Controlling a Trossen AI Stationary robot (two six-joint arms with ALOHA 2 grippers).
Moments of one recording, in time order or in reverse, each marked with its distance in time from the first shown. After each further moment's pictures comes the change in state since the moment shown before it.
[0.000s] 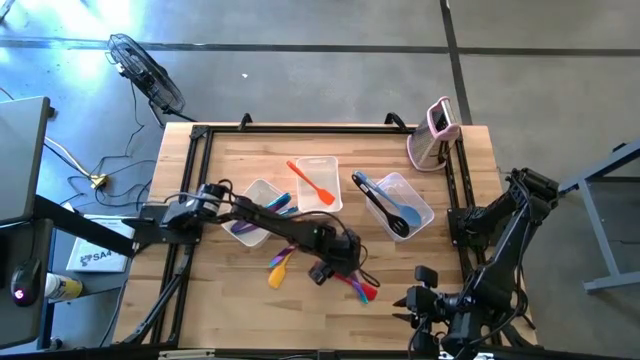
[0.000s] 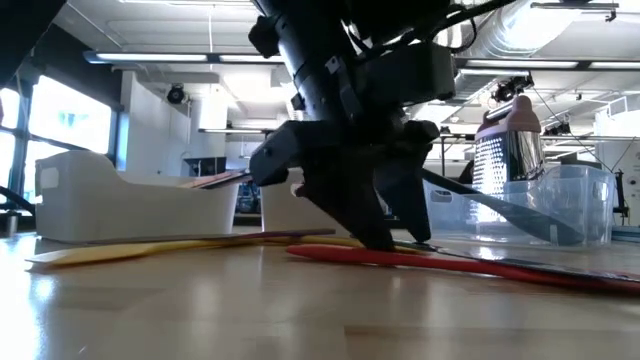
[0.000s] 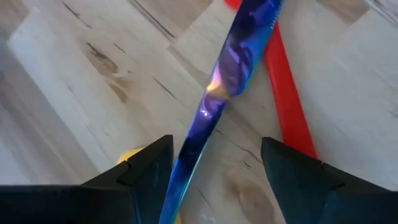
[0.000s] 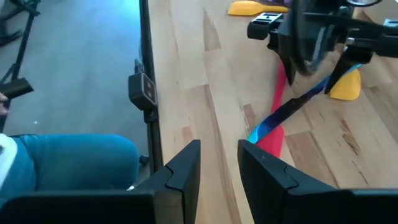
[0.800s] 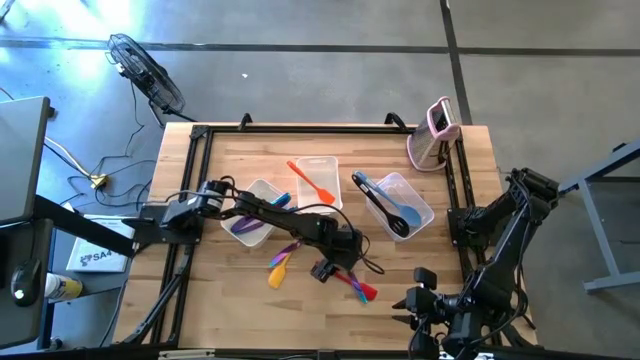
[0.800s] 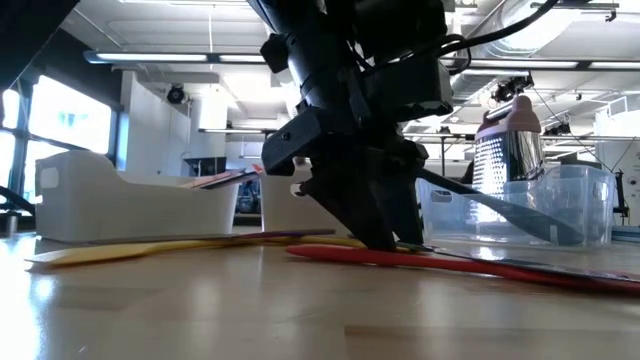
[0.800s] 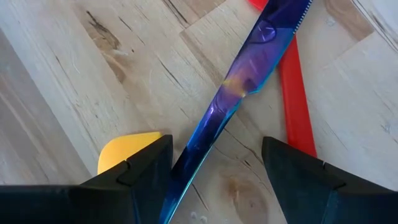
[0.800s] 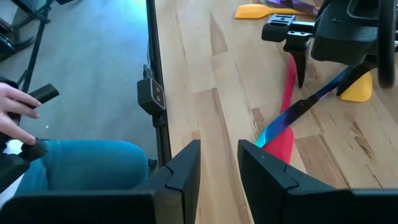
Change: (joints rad) left arm 0.052 0.054 0.002 -0.025 0.108 -0.132; right arm 0.000 0.000 0.000 0.034 -0.001 0.000
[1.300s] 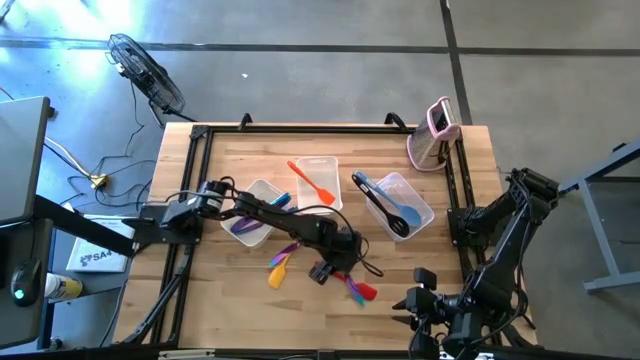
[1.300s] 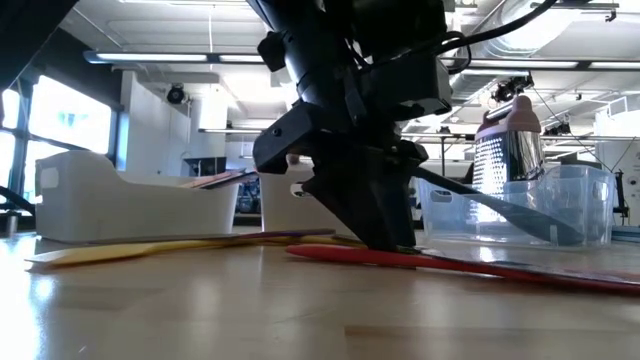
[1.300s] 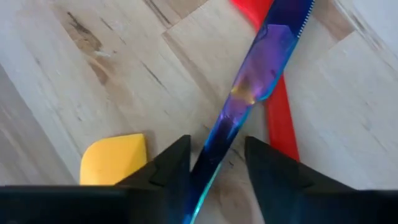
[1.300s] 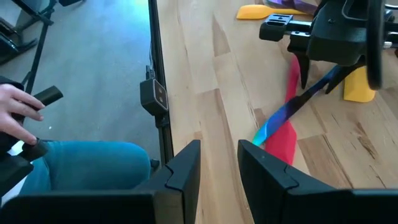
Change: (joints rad) left arm -0.002 0.000 -0.003 -0.003 0.008 0.005; right arm 0.001 0.000 0.000 0.010 -0.001 0.000
